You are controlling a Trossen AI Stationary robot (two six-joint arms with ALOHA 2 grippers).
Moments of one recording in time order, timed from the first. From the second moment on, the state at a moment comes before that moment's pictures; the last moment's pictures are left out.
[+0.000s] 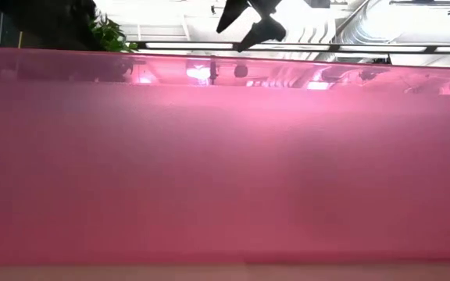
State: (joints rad) left arm -0.03 0.59 0.58 -0.55 -0.42 -0.39; right arm -0.22 1.71 1.79 -0.79 0.17 0.38
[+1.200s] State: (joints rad) left arm -0.03 1.24 0.58 -0.12 -0.42 -0.30; right arm -0.20 1.71 1.79 -0.87 0.06 0.24
